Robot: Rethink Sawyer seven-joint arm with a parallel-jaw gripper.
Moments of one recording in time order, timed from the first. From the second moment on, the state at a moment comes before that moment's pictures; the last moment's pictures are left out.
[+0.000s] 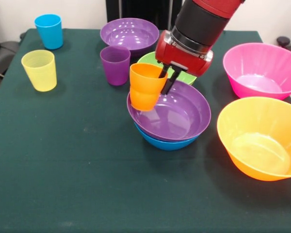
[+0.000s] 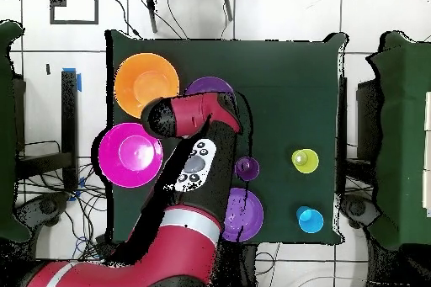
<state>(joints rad) 0.12 -0.38 -0.33 1.29 -0.16 0.58 2.02</state>
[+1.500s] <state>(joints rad) 0.13 -0.32 -0.35 1.28 -0.16 0.45 2.02</state>
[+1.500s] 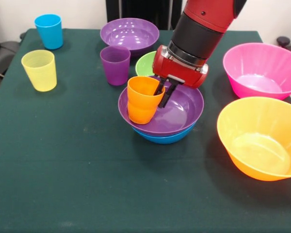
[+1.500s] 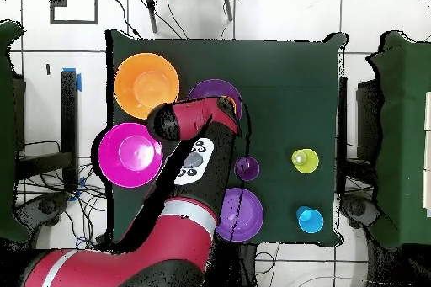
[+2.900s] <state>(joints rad) 0.20 -0.31 -0.40 1.27 -0.16 0.46 2.02</state>
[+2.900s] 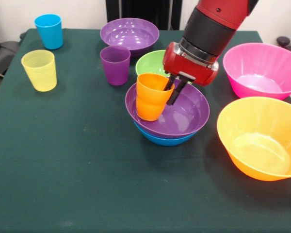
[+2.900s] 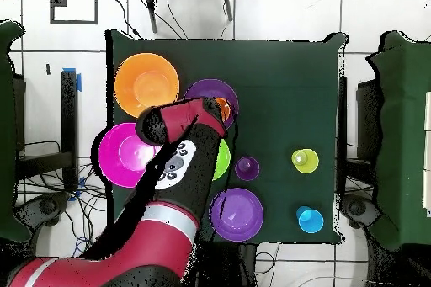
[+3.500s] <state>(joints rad) 0.21 -0.31 -0.42 1.26 -0.15 0.48 2.02</state>
